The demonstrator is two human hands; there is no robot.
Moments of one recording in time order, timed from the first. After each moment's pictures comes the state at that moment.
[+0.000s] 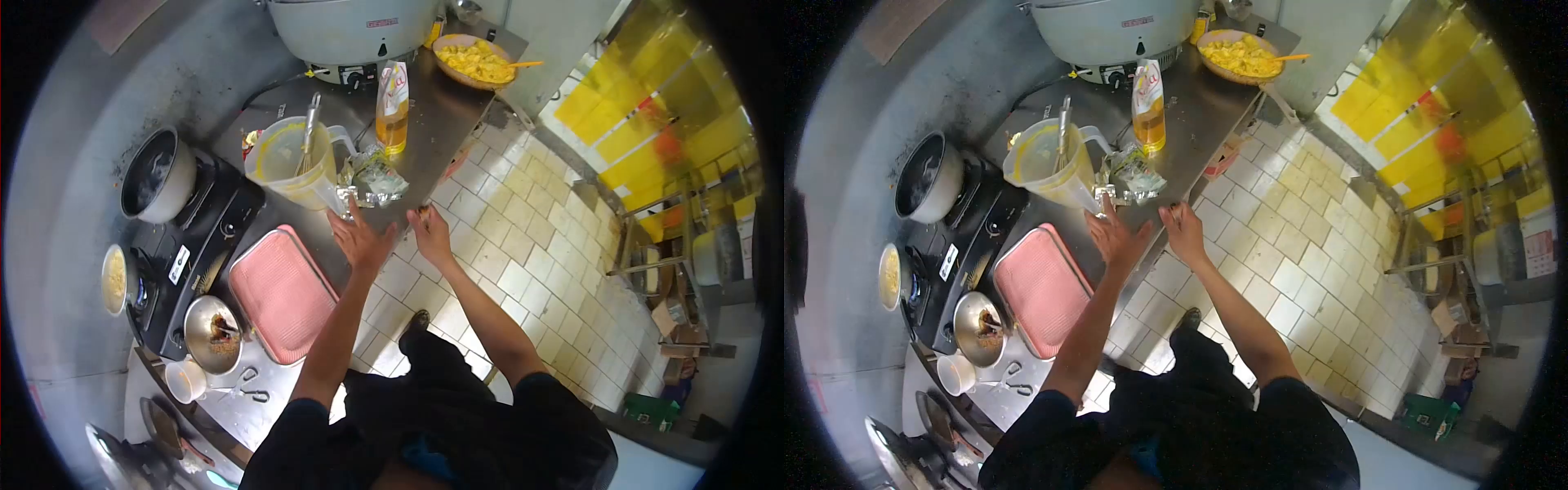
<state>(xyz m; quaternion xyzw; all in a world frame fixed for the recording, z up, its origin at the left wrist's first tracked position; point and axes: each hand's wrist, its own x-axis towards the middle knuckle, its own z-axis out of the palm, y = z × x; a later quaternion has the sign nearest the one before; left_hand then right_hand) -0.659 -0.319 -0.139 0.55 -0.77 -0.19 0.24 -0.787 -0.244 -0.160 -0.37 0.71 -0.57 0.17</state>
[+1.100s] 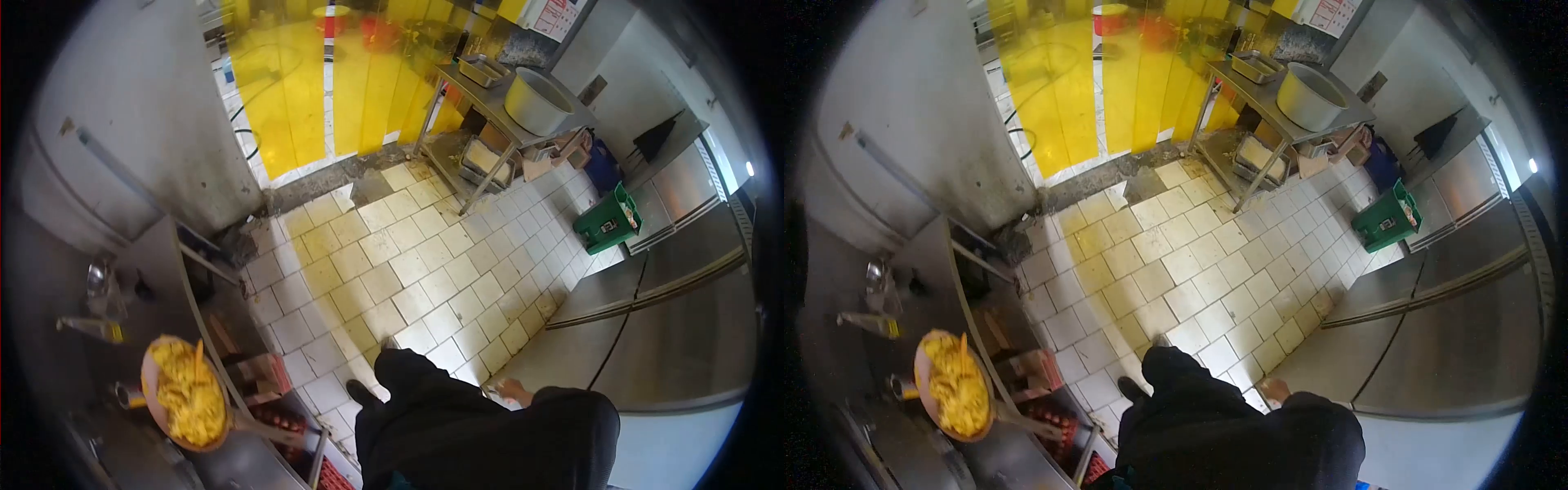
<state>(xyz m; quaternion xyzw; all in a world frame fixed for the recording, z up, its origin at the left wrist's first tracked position) -1.116 -0.338 -0.214 0.35 -0.87 -0.20 0.27 -1.017 0.274 -0.297 0.16 0.84 -0.07 0.52</state>
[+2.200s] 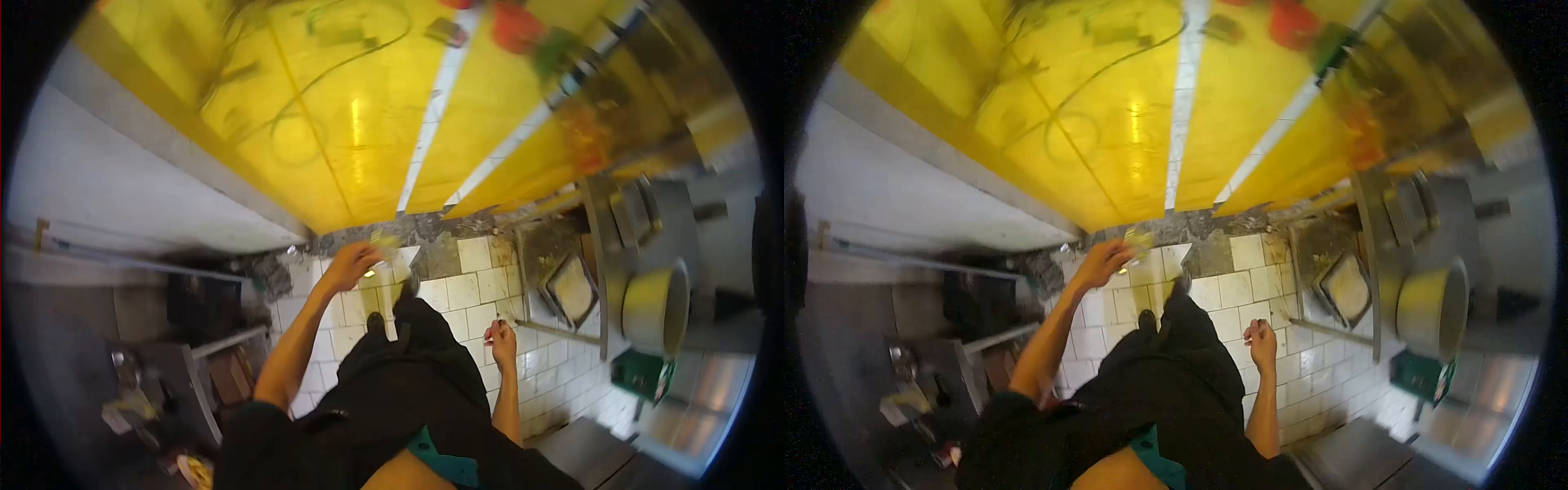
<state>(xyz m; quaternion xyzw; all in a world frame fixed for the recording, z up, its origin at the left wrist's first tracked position) -2.060 -0.211 -0.140 -0.08 -0.83 -0.54 -0.14 -1.913 0.202 -0.184 0.24 0.78 -0.57 0.14</state>
